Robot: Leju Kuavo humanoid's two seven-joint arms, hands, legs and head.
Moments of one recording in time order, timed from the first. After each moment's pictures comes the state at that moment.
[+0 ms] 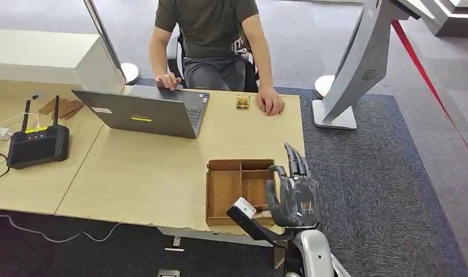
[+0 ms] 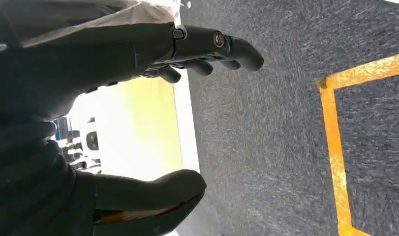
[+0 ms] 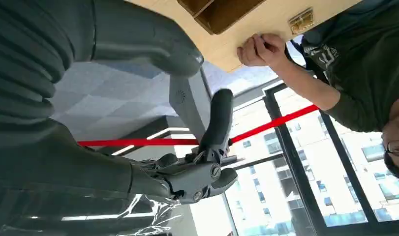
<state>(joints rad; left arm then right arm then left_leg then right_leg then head) -0.11 0.13 -1.14 -0.23 0.94 0.23 0.55 -0.24 -0.12 0.78 -1.58 1.01 -0.36 0.44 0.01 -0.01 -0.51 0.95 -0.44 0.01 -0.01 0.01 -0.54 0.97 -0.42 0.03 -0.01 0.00</state>
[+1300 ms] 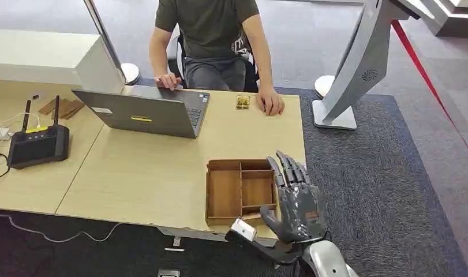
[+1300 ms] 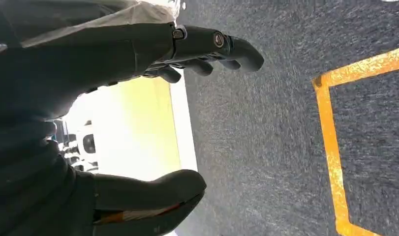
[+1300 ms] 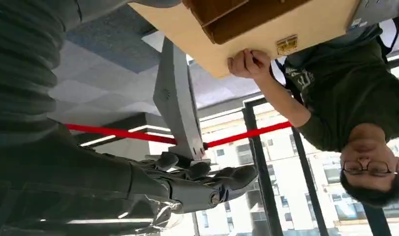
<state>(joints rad) -0.11 0.13 -1.14 -0.23 0.94 0.21 0.54 -0.17 -0.21 0.80 -1.85 1.02 -0.06 0.40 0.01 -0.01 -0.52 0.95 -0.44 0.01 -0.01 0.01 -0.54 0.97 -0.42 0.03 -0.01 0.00</state>
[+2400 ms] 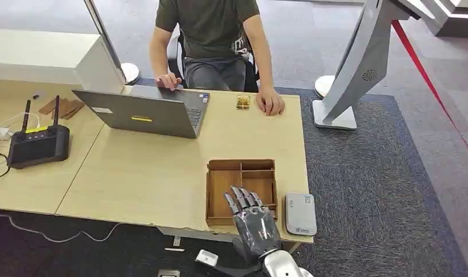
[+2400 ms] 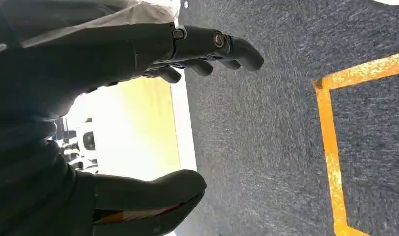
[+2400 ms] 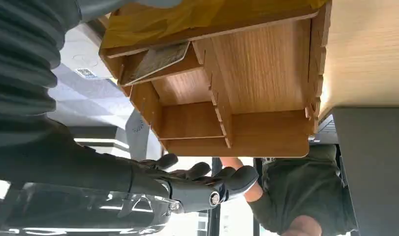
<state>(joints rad) -0.11 0.13 -1.13 -0.23 0.94 0.23 0.54 -0.20 -0.10 0.94 -1.51 1.05 -0.03 0.31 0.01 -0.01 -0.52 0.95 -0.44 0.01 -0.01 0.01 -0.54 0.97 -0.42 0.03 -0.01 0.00</state>
